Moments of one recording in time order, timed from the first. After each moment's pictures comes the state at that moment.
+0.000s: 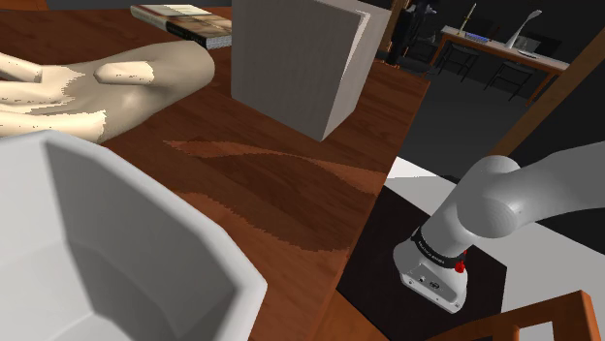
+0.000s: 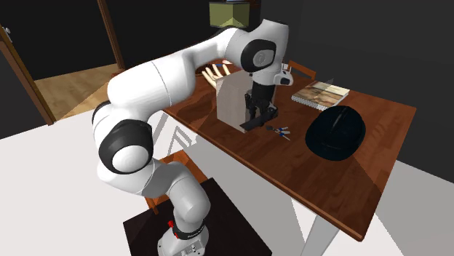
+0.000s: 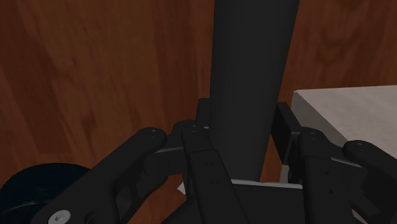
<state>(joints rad) 0.02 -0.64 -0.05 -2.06 0.05 1.41 -0.13</state>
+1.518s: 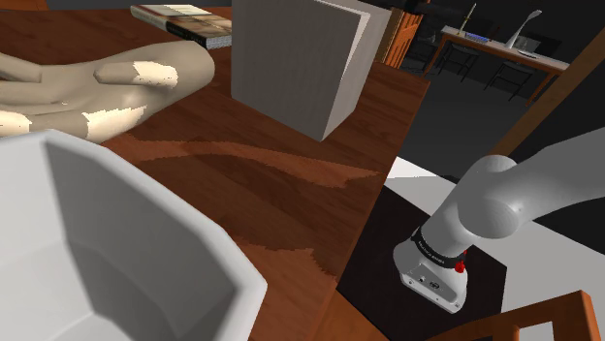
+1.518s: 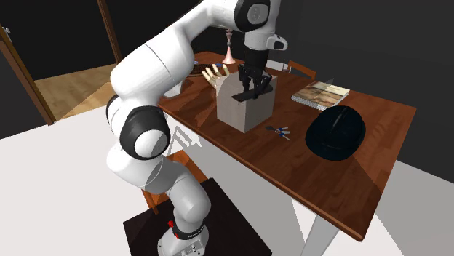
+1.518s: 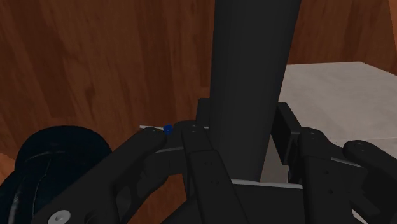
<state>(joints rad) 0.04 -0.51 0.01 -1.69 0.09 1.16 -0.03</state>
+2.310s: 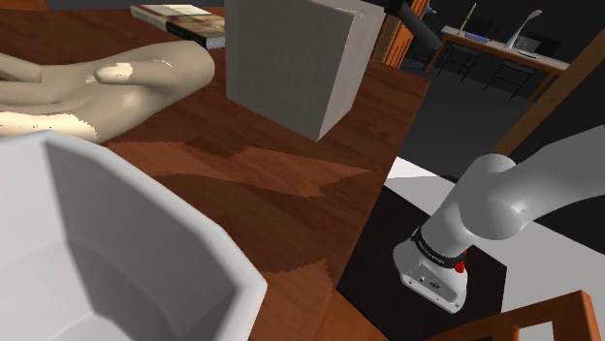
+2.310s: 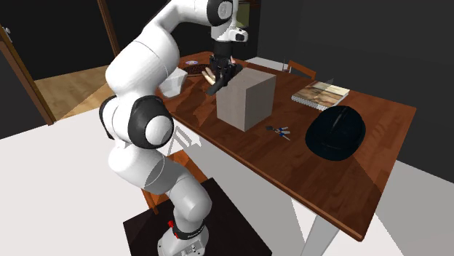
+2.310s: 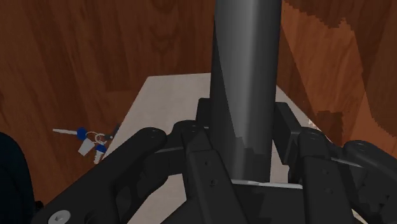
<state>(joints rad) 0.09 -0.50 0.26 -1.65 0.22 1.18 0.28</state>
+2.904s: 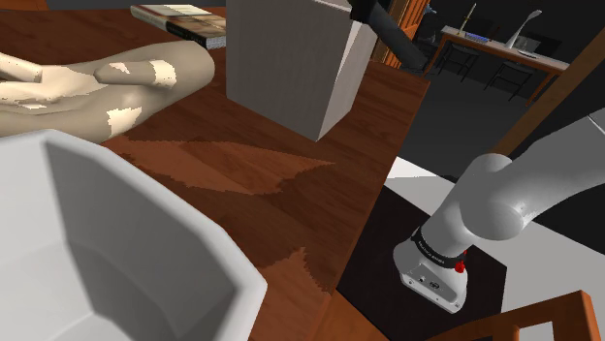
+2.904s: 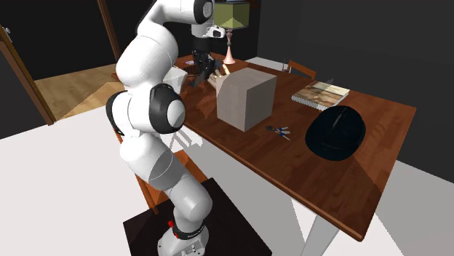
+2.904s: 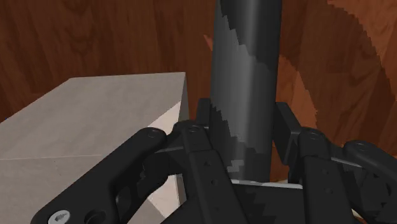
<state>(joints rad) 0.12 -0.37 0.48 -1.53 0.26 1.23 0.54</state>
